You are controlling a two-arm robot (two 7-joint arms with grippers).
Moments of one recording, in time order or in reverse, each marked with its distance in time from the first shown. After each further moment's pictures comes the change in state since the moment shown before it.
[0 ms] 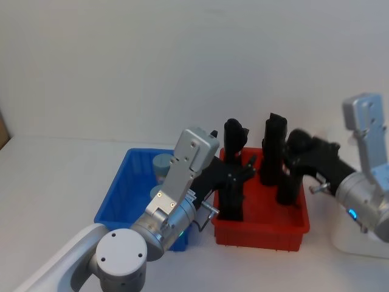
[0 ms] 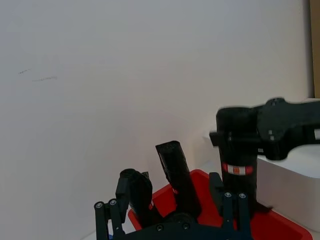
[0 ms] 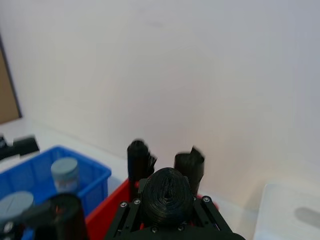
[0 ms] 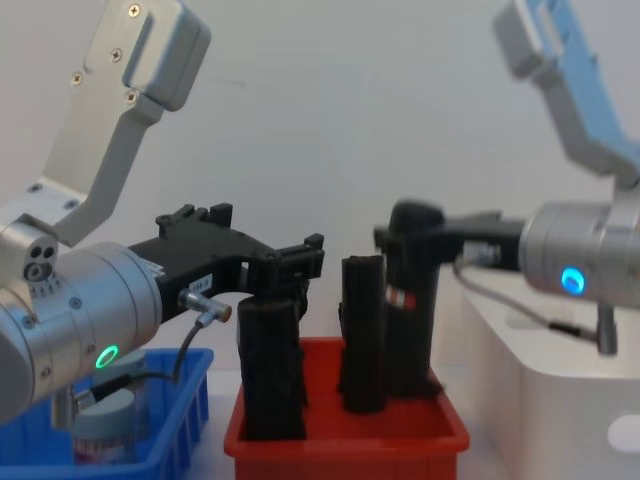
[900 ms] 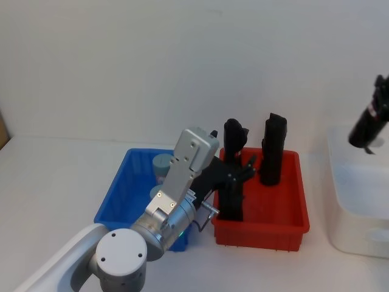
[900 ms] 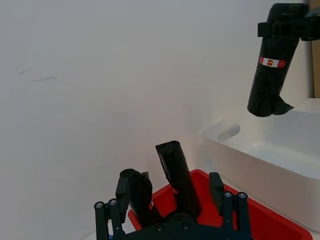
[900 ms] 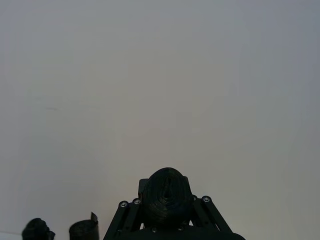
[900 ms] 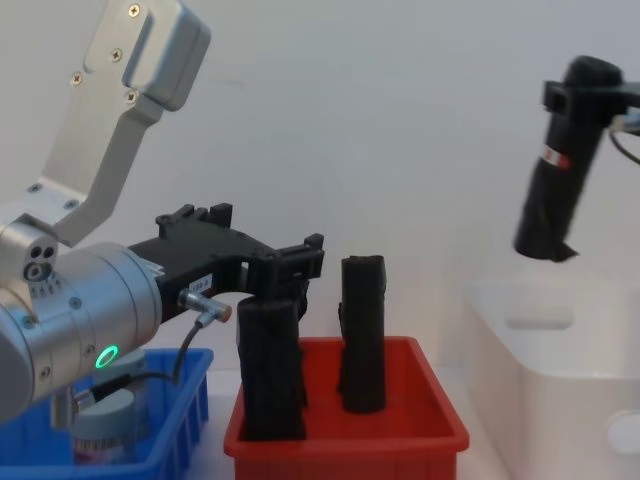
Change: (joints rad) left arm 0.000 0.000 0.000 0.000 0.000 0.000 0.000; right arm -0.022 0.080 0.131 -0.133 0.110 -0.123 -0.226
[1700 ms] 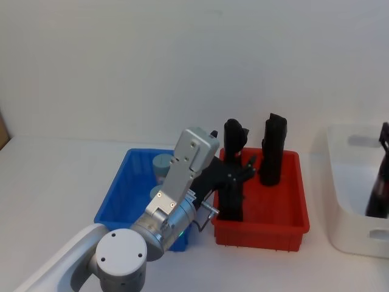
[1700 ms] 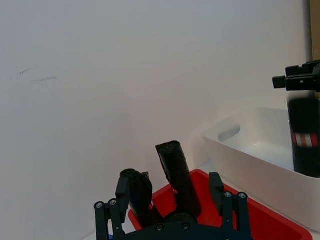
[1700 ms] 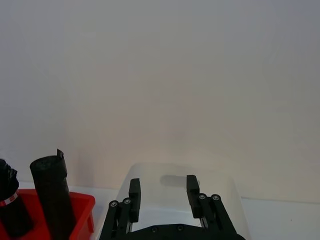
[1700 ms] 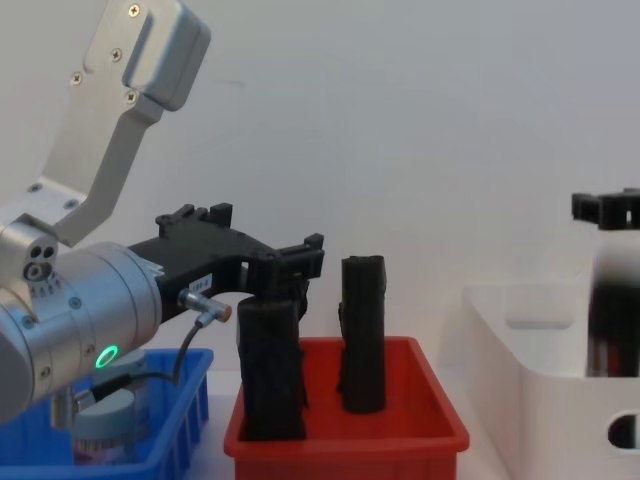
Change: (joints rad) left arm 0.000 0.000 0.000 0.000 0.000 0.000 0.000; right arm -0.042 0.021 0.020 0.037 -0.010 0.167 -0.056
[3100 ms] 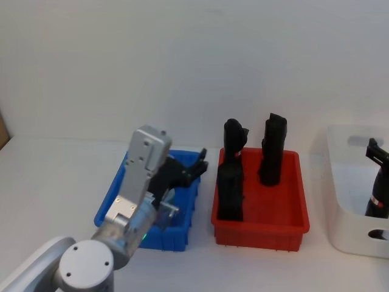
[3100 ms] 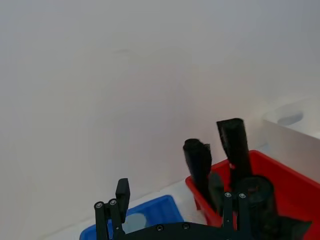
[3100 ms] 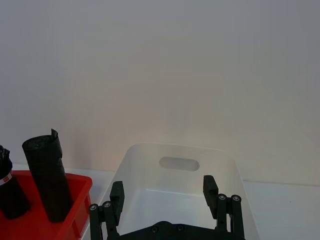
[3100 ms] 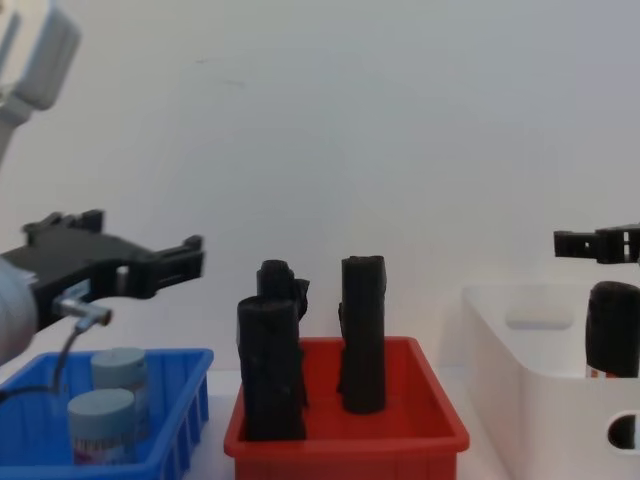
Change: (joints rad) left arm 0.097 0.094 -0.061 -0.092 -0.064 0.029 0.185; right arm -0.002 -0.005 -0.004 0.026 -0.008 0.043 0.000
